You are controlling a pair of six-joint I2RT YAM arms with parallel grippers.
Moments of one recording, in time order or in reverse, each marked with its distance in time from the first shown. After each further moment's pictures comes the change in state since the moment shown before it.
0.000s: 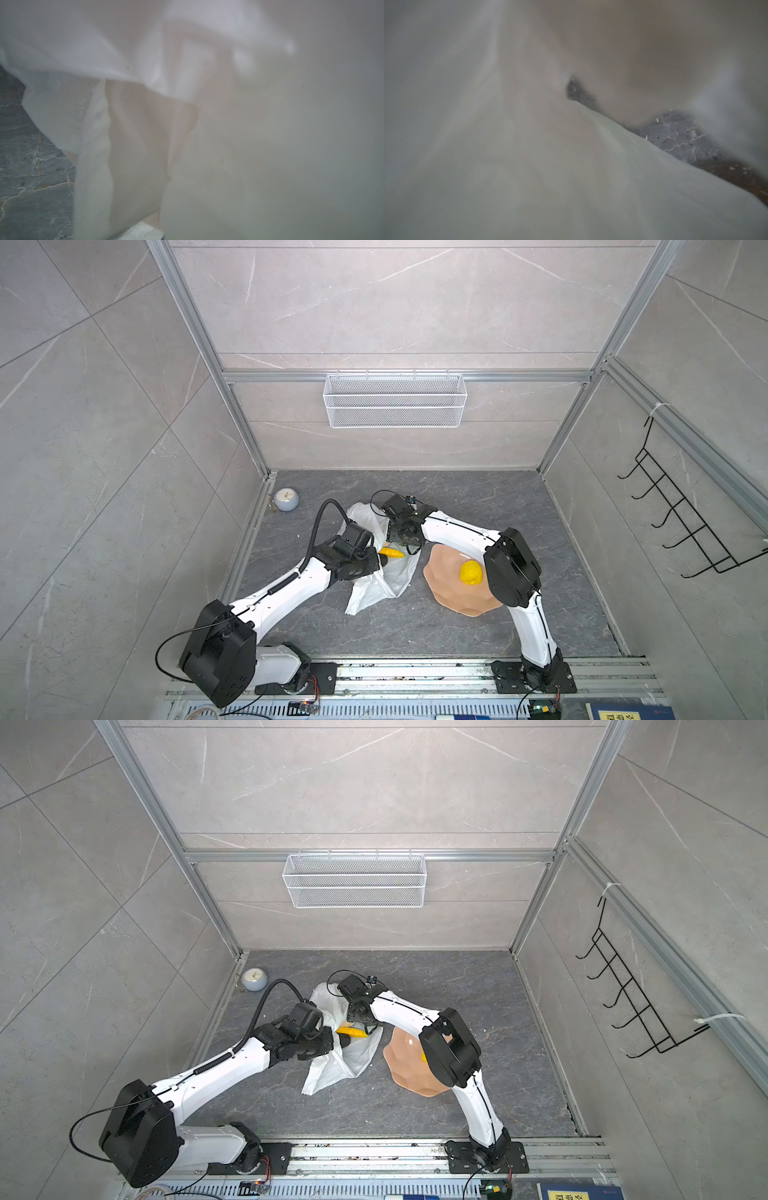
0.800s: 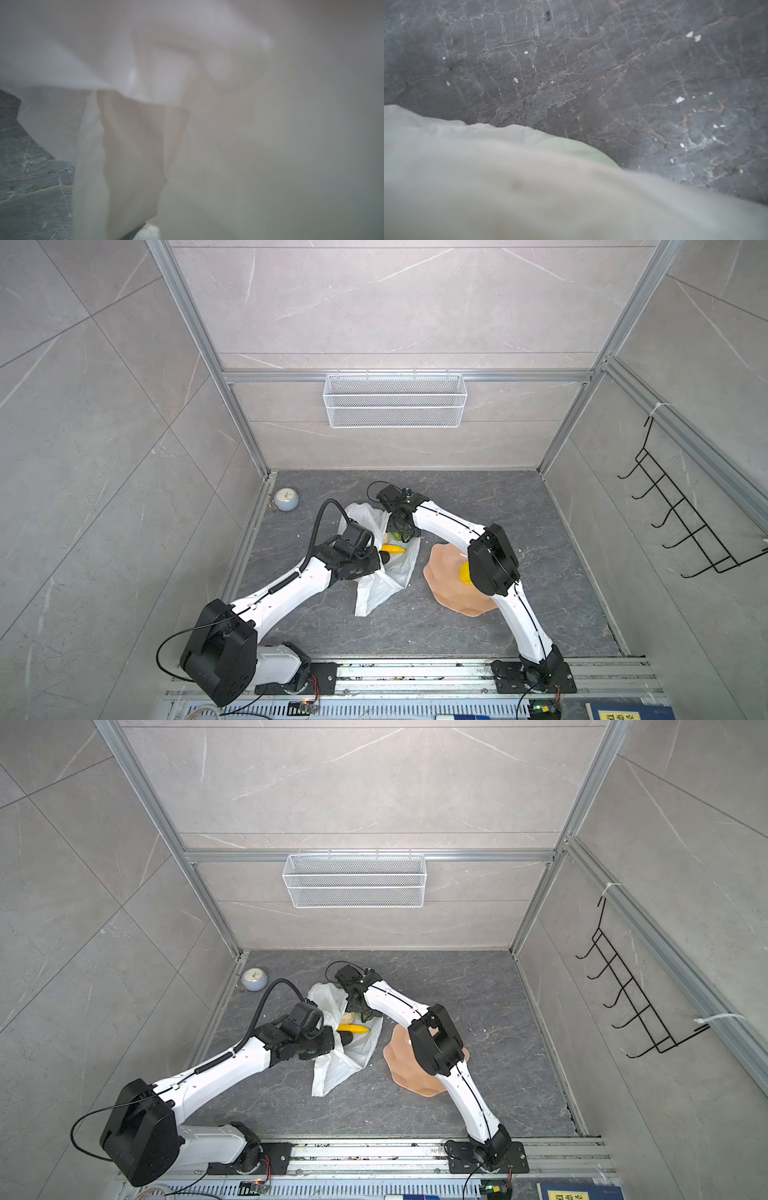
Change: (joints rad) left arm 0.000 0.005 0.000 0.014 0.016 -0.003; right arm -0.039 0.210 0.323 -0.156 0.009 -0.008
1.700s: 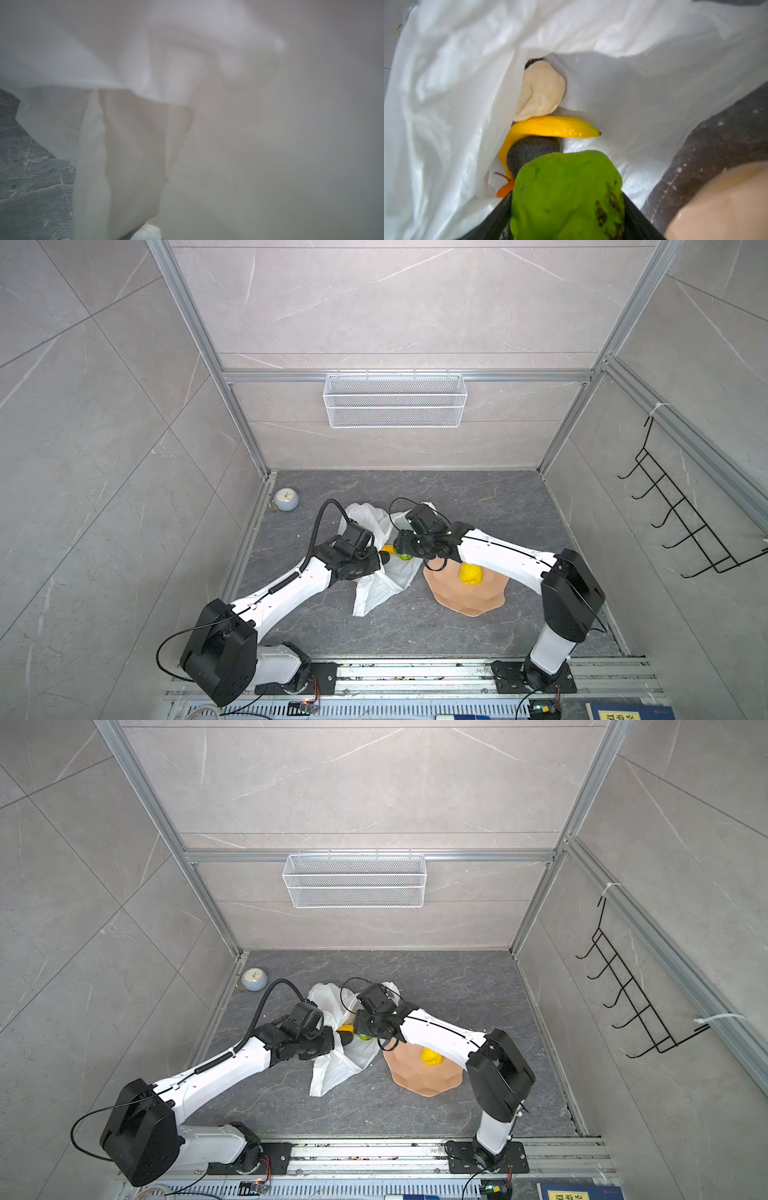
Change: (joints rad) left arm 0.000 0.000 0.000 -0.005 -0.011 0.000; right arm 0.055 -0.670 -0.834 0.443 -0.265 0.009
